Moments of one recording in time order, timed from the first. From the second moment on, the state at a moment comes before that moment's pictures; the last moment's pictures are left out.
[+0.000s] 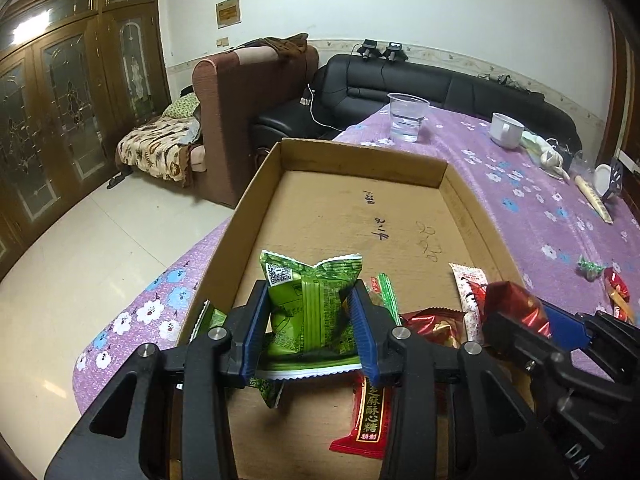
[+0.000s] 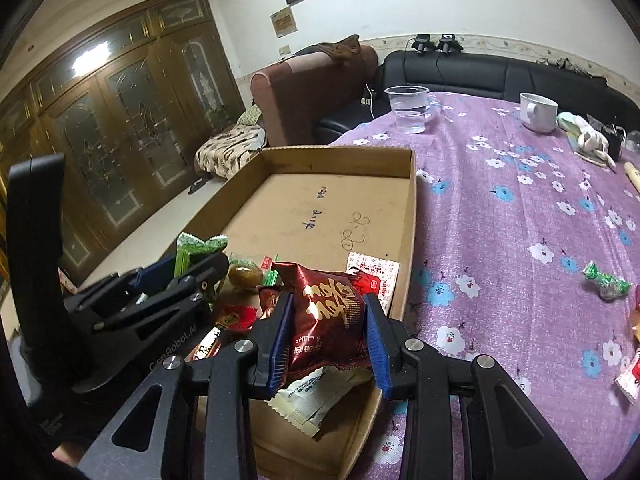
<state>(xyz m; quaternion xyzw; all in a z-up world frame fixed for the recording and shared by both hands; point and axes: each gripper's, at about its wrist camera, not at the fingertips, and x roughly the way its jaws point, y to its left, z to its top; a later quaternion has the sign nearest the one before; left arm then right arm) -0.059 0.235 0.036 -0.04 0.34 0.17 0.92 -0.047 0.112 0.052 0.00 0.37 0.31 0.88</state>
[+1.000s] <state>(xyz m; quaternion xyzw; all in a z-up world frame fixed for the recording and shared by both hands) -0.070 0.231 0.040 -0.03 0.32 0.19 0.93 -0.061 0.119 0.050 -0.04 0.35 0.30 0.88</state>
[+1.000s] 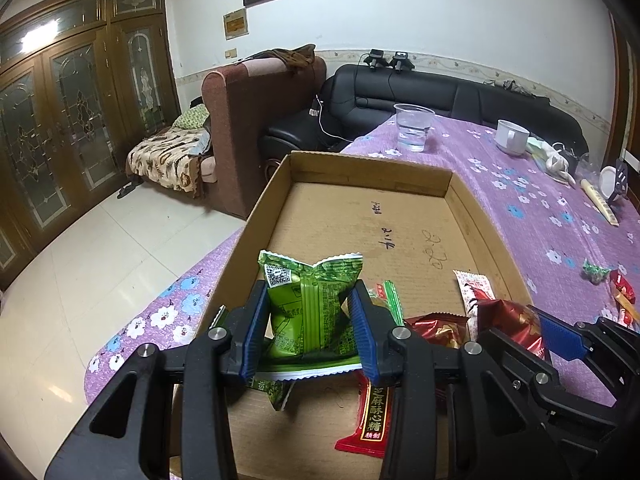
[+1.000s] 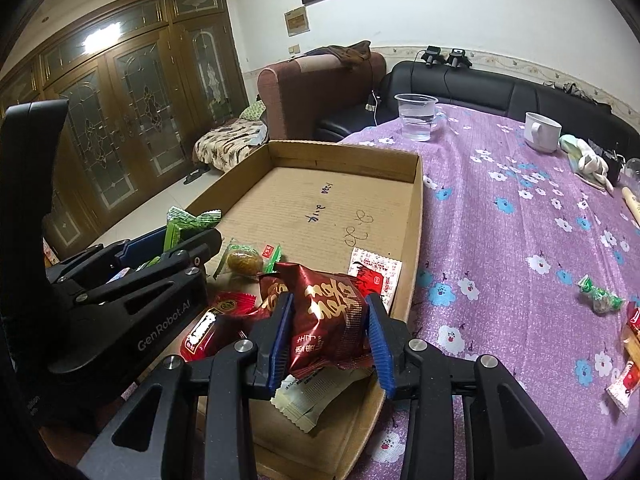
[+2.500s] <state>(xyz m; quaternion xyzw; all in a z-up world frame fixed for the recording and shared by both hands) -0.073 0.082 0.084 0.05 0.35 -0.06 0.93 -0.002 -0.178 0.053 0.20 0.42 0.14 0.87</state>
